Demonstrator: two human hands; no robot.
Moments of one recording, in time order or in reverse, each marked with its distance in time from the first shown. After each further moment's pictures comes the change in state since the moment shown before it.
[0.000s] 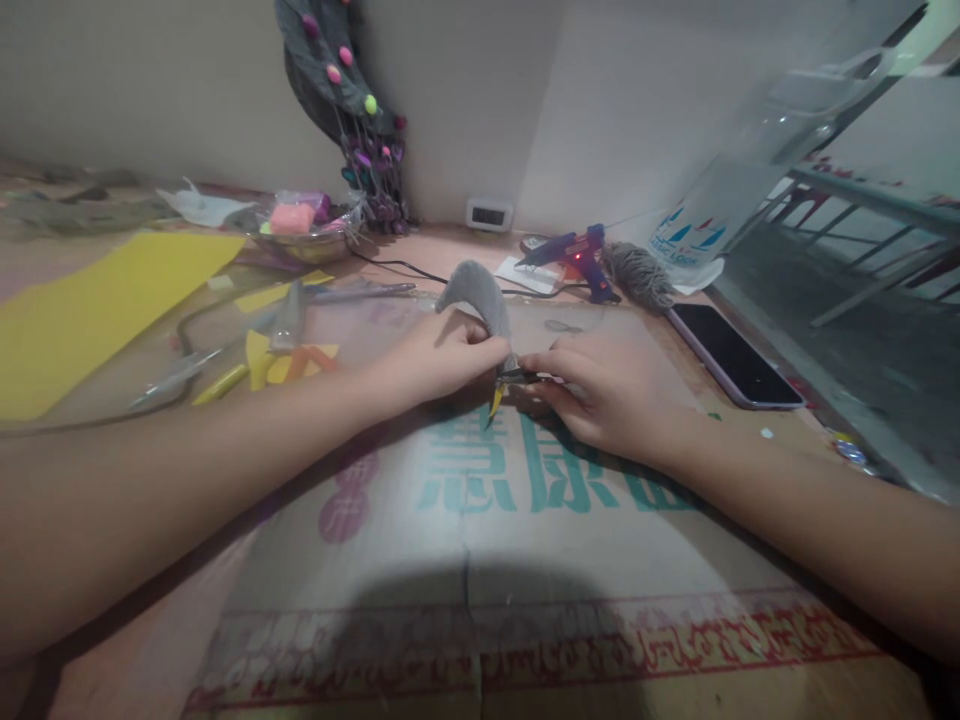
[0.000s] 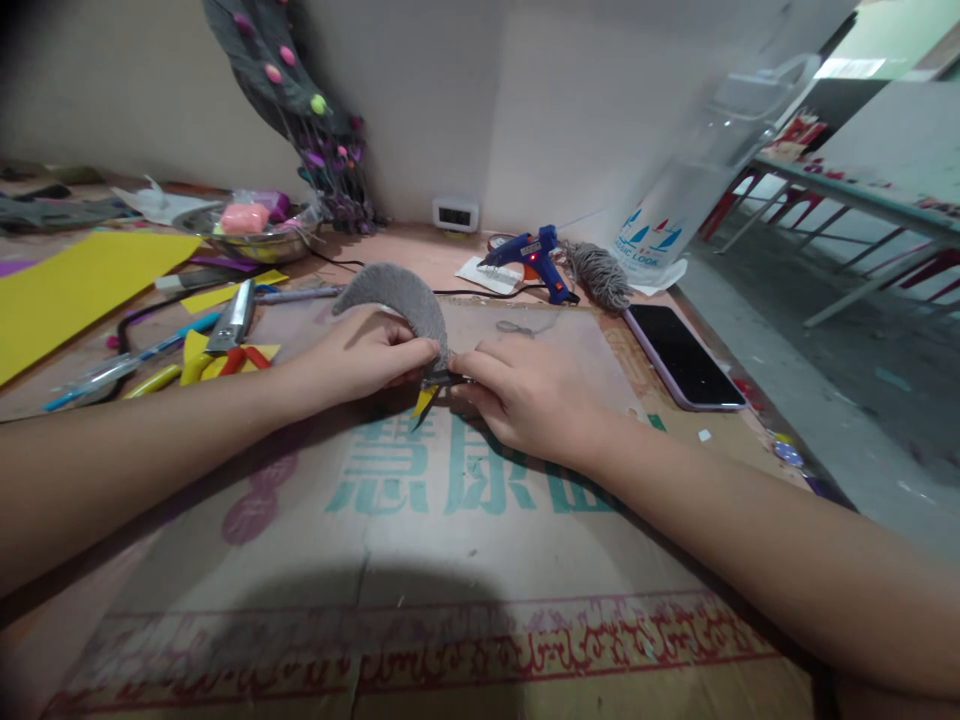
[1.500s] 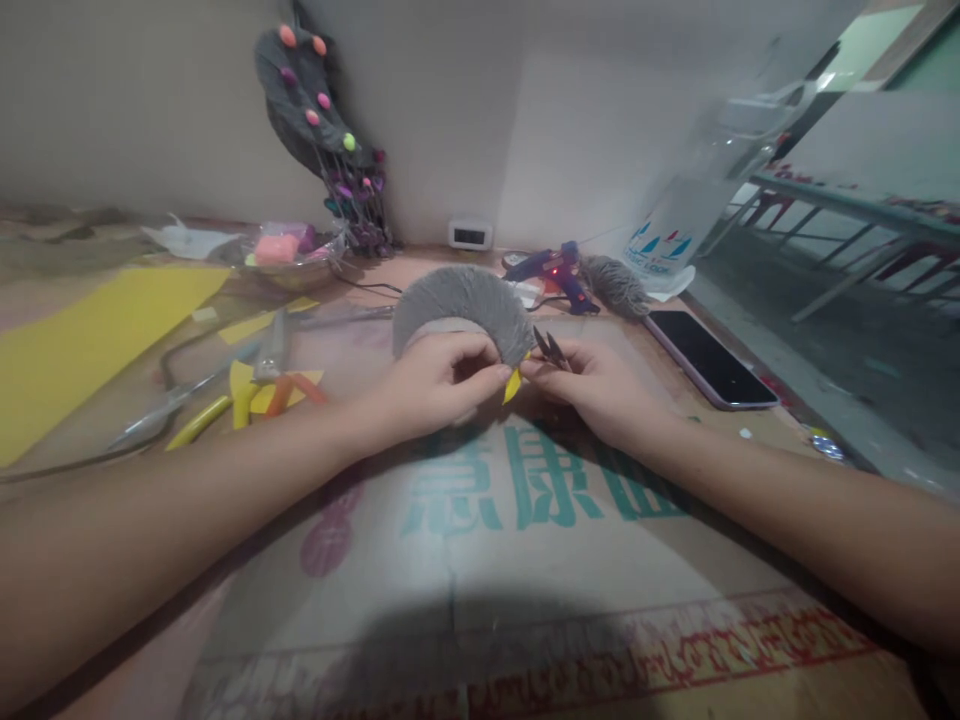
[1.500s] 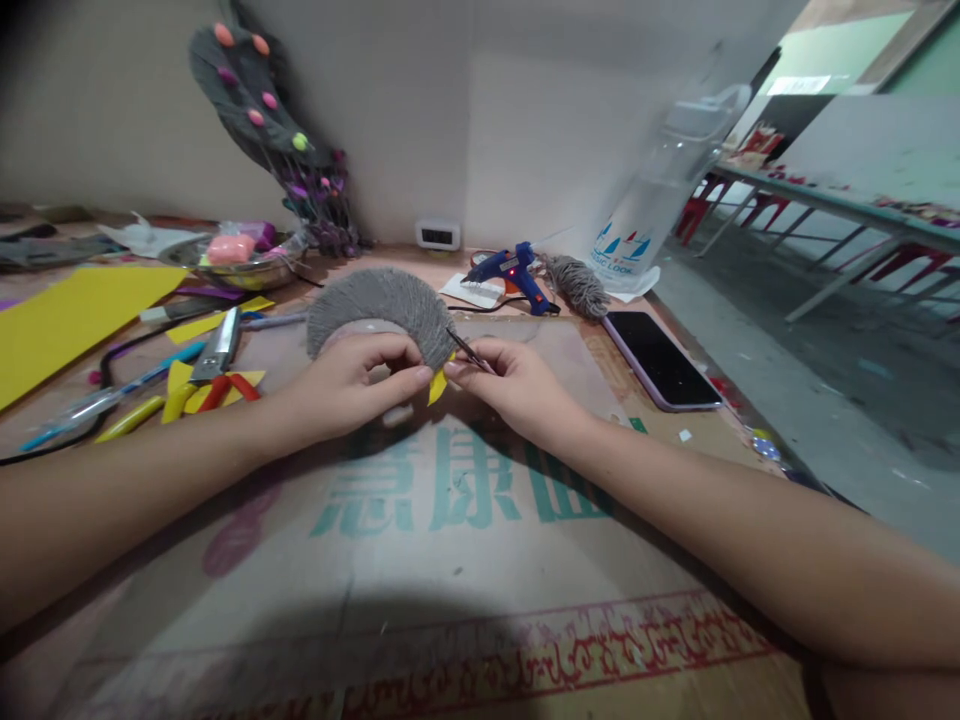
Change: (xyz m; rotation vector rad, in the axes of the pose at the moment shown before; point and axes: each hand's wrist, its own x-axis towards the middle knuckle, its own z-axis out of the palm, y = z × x) left_hand -0.002 0.002 0.003 0.035 0.078 0.289; right_hand 0.011 -0.005 0.002 1.228 0.004 0.815
